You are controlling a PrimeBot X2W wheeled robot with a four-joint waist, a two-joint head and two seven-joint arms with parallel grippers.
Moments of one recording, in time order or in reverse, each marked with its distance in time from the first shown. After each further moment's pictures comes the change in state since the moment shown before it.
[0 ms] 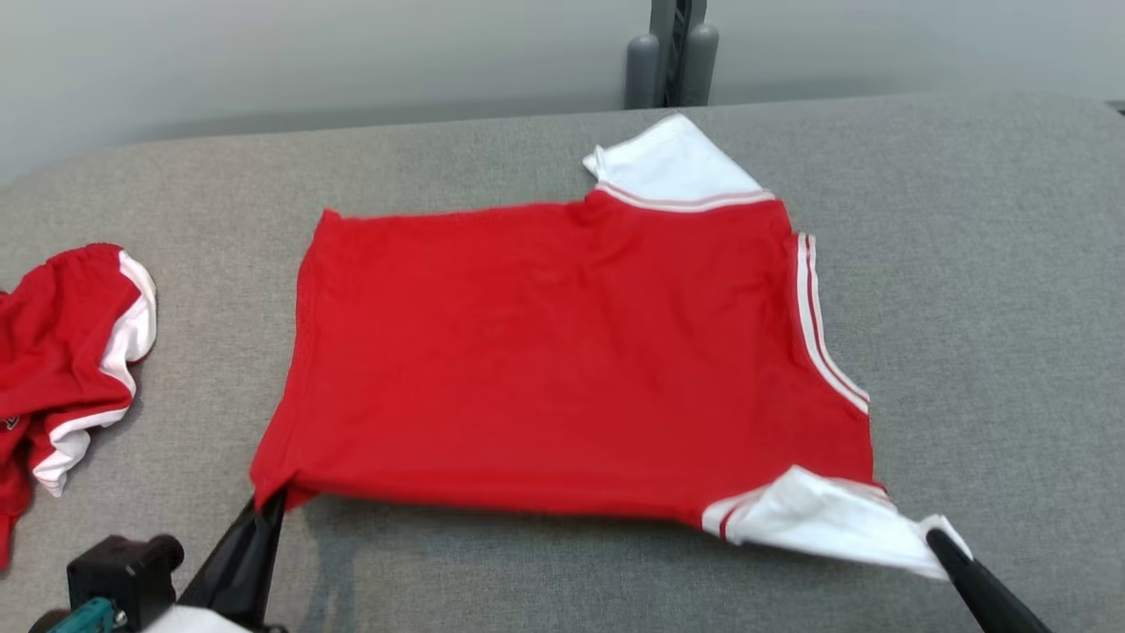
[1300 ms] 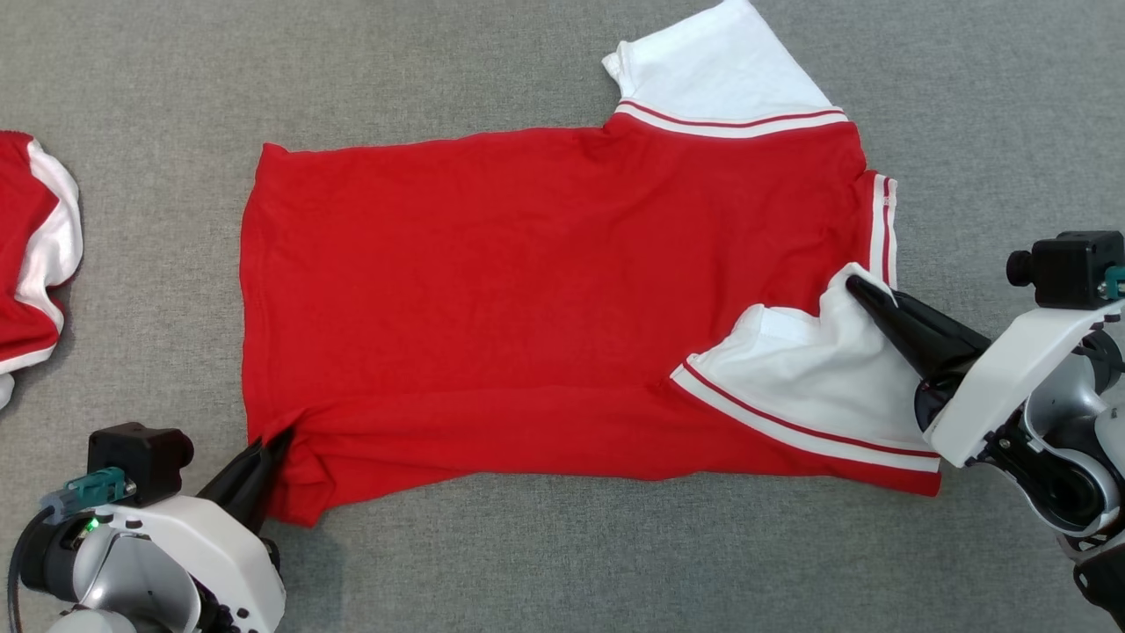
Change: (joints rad) left arm -0.204 0.068 -0.041 0.134 -0.082 -0.100 0.204; right arm -0.581 0.204 -0.069 0.236 -0.485 0.000 0.493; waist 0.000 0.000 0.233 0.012
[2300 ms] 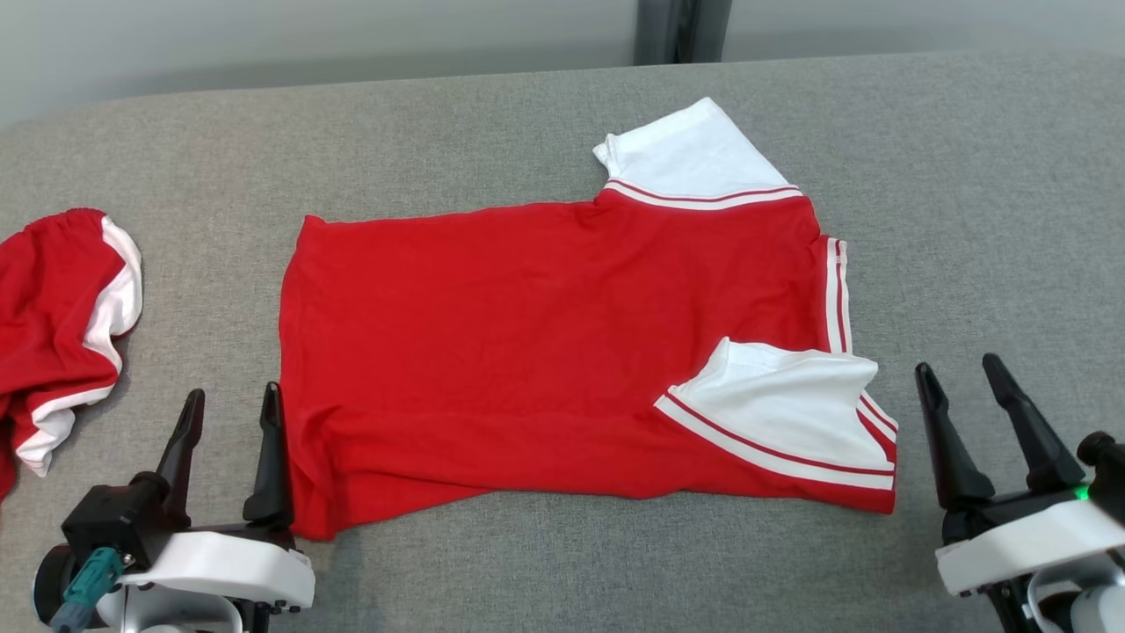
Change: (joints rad) left arm 0.009 -0.202 0.048 0.141 0.140 0.130 -0.470; right arm 0.394 0.289 -0.377 -0.038 -0.548 0.000 -0.410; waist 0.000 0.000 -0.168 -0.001
